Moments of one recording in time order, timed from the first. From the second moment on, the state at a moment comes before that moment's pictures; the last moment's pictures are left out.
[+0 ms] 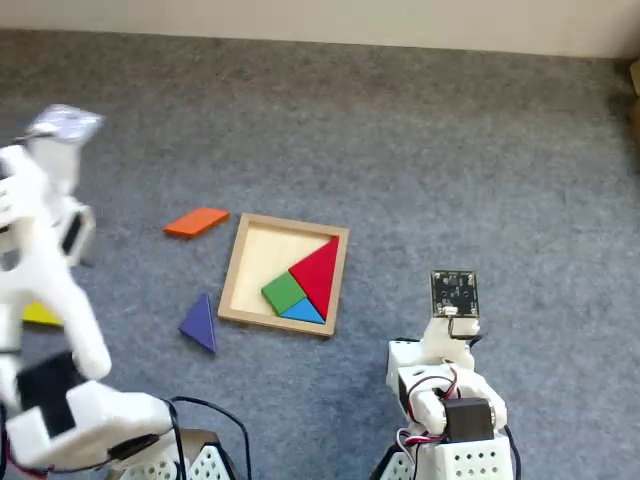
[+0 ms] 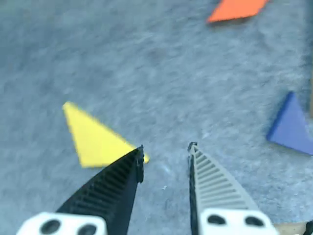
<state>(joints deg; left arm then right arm) -34.9 -1.2 1.5 91.6 -37.4 -11.6 -104.3 96.0 71.7 -3.6</state>
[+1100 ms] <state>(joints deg) -61.1 -1.2 26.9 62.5 -31.3 -11.6 -104.3 96.0 71.7 -3.6</state>
